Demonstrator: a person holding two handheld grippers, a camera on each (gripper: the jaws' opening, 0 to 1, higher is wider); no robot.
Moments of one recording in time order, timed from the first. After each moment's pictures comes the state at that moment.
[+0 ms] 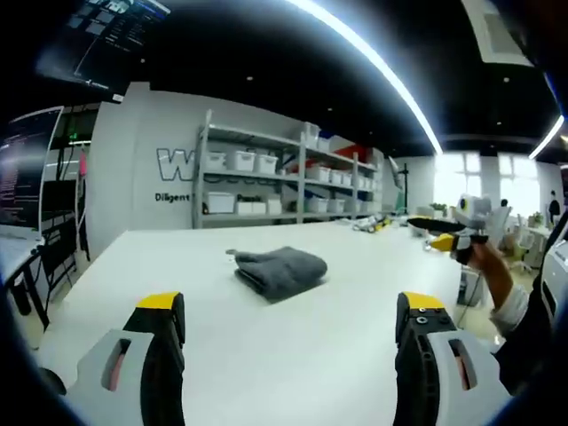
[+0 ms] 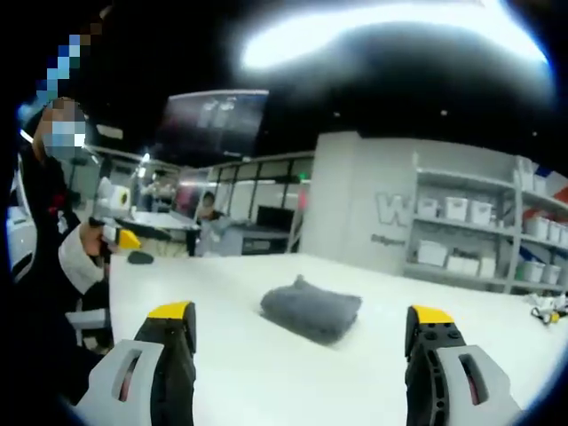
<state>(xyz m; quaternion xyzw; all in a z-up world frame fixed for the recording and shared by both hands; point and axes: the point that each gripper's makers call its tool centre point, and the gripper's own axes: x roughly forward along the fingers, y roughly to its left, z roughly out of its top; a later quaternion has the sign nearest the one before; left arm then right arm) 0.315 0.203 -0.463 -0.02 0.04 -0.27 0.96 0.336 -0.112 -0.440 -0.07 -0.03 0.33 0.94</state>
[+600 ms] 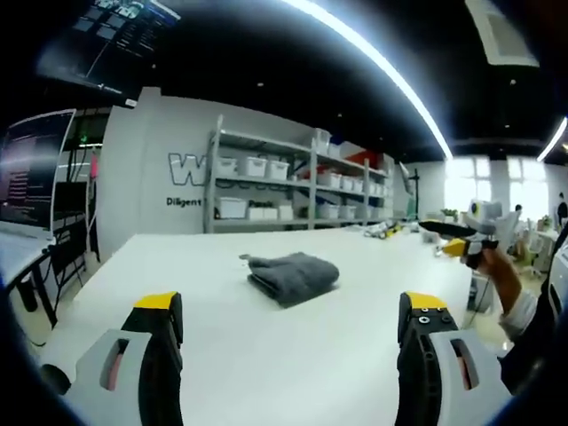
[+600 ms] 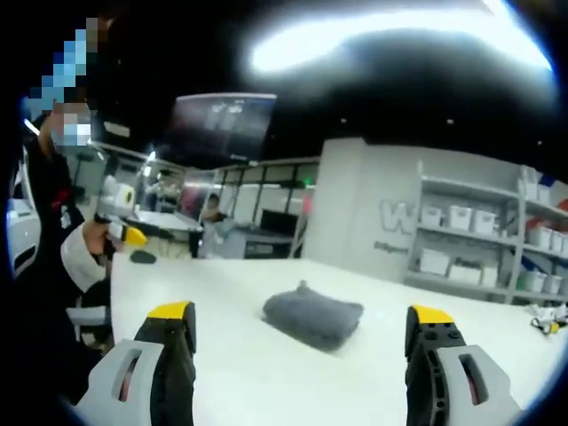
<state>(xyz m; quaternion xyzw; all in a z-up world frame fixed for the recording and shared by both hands) 0.318 0.218 -0.459 -0.02 0.03 -0.24 0.97 0.333 -0.109 -0.434 -0.08 -0.05 0.33 0.94</state>
